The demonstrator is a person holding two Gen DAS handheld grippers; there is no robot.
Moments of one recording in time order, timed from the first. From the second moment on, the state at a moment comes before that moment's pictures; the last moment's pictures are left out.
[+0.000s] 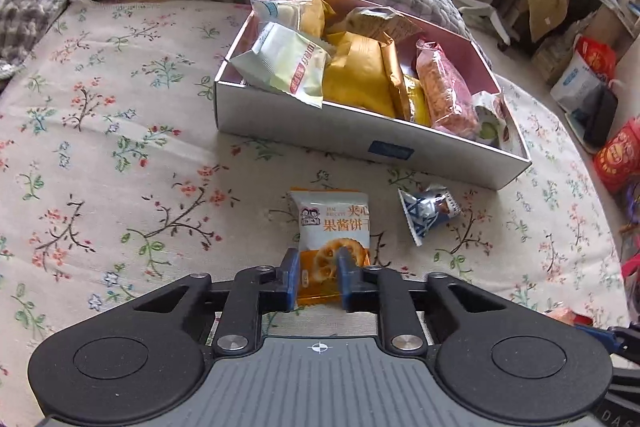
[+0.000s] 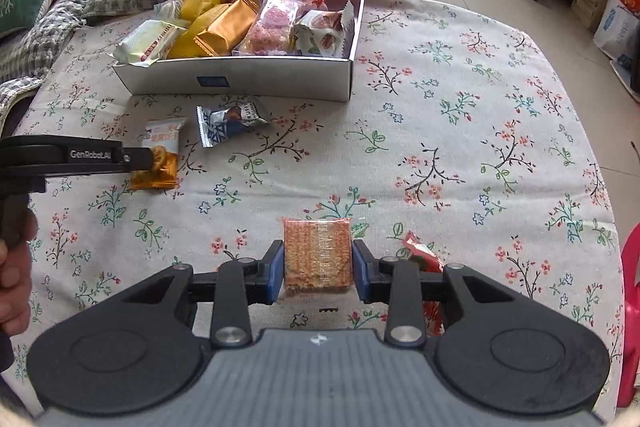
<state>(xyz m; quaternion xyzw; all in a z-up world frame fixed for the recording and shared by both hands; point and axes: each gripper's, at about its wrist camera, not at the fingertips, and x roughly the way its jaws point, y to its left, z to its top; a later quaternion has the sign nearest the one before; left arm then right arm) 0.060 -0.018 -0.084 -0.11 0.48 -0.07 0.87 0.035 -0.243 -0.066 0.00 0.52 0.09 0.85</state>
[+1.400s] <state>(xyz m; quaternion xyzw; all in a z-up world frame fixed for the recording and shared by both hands) 0.087 0.003 -0.015 -0.12 0.36 -0.06 0.92 0.078 -0.263 -0.052 0.11 0.46 0.07 0.88</state>
